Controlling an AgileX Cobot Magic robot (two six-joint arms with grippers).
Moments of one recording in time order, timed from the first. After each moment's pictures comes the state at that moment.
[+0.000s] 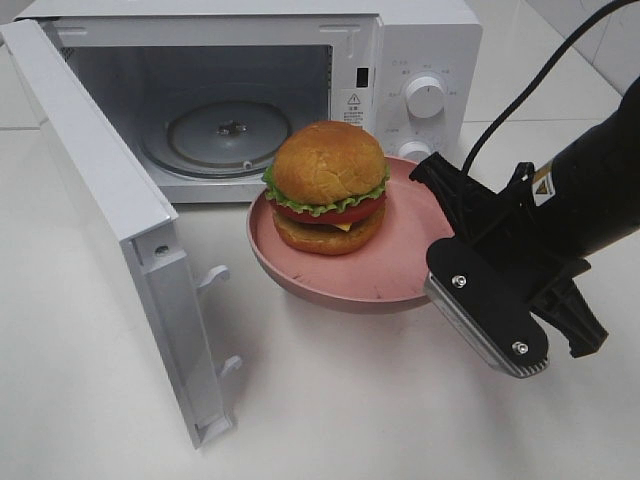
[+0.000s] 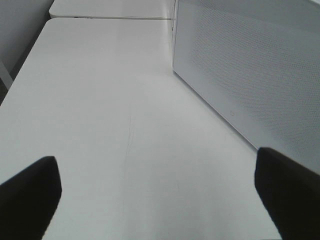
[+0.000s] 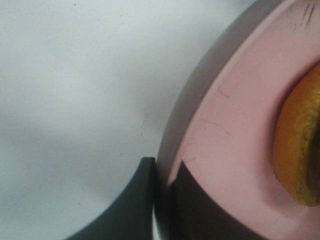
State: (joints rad) left arm -0.02 -0.01 -0.52 -0.01 1.07 -0.02; right arm 0.56 1.43 -0.75 0.13 0.41 -1.80
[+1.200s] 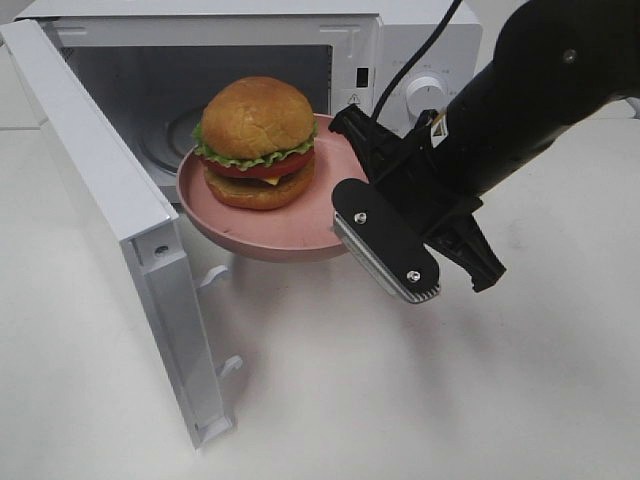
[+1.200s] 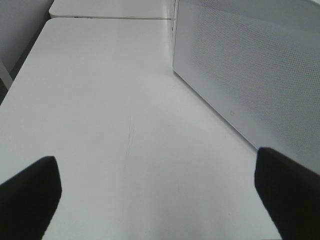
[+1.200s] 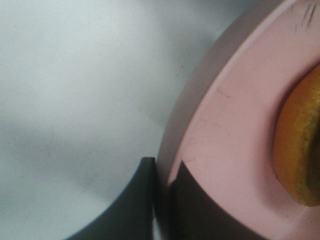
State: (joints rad) left arm -0.02 -0.01 -0.52 -0.01 1.07 -0.02; right arm 0.64 1.62 -1.00 0.13 0.42 -1.80
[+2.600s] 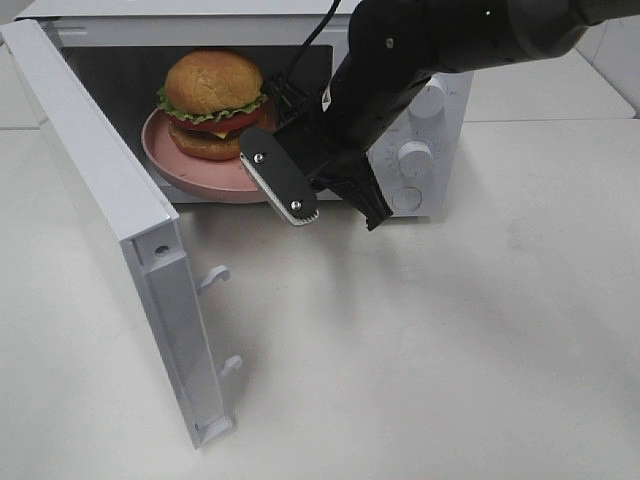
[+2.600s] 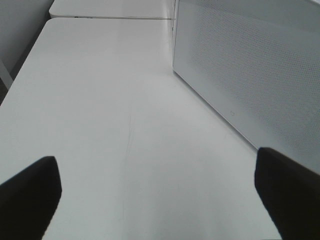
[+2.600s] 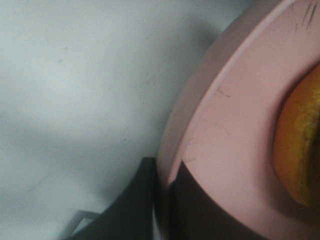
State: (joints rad) left arm -0.02 -0.01 -0.52 -0.01 1.07 -0.02; right arm 0.64 1.98 -1.43 0.04 0.44 -1.66
